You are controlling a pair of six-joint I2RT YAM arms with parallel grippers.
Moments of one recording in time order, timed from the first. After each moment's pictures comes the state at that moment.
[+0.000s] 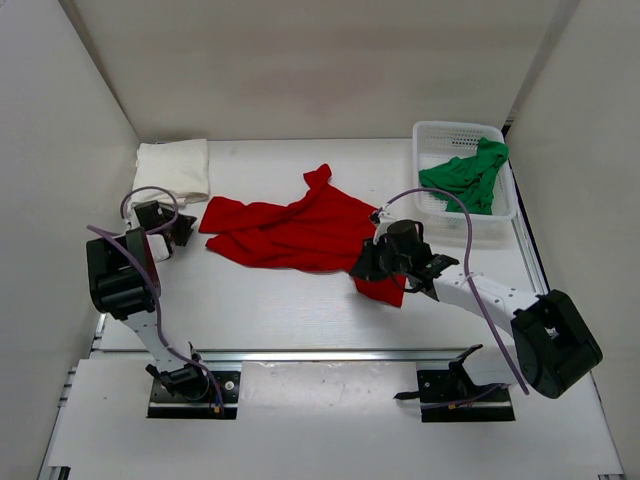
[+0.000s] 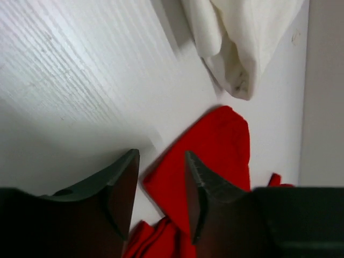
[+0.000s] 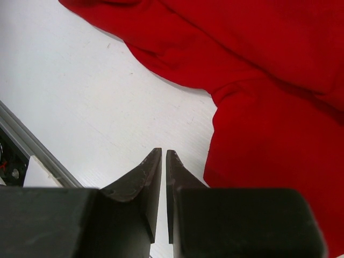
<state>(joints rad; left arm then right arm) 0.30 1.83 0.83 0.33 0.14 -0.98 0.57 1.31 0.65 0.01 -0.30 0.44</state>
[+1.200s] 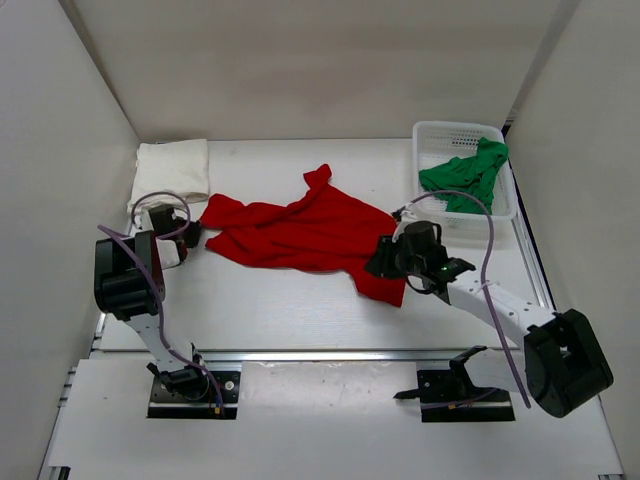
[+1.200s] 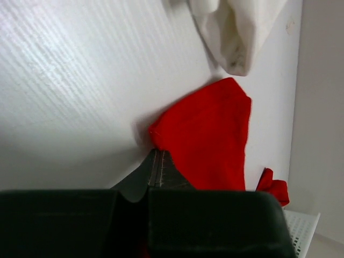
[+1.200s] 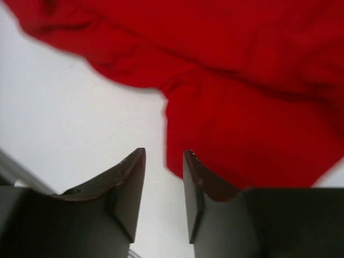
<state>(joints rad) 0.22 1.81 0.74 0.44 0.08 -1.08 0.49 1.22 0.60 -0.05 -0.22 0.47</state>
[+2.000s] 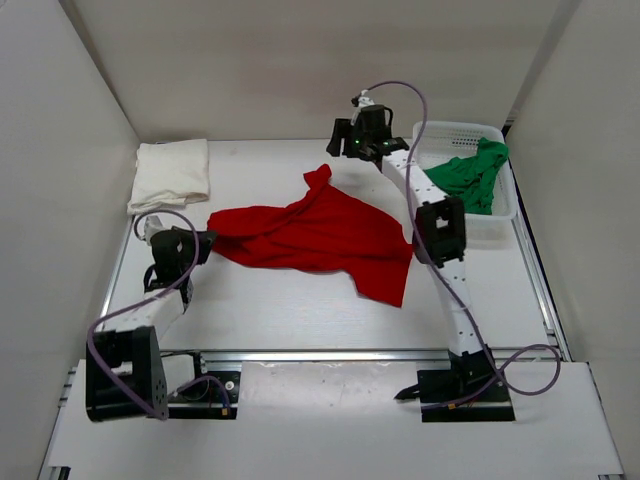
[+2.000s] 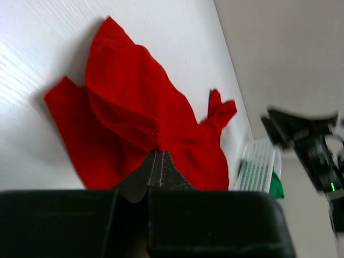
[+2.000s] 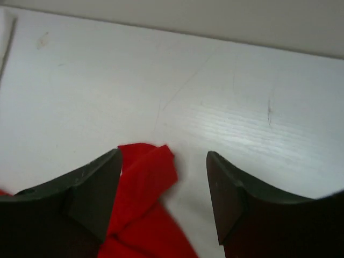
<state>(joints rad) 0.11 1.19 0.39 0.41 0.12 -1.06 0.33 2.52 2.33 -0.31 -0.22 0.30</state>
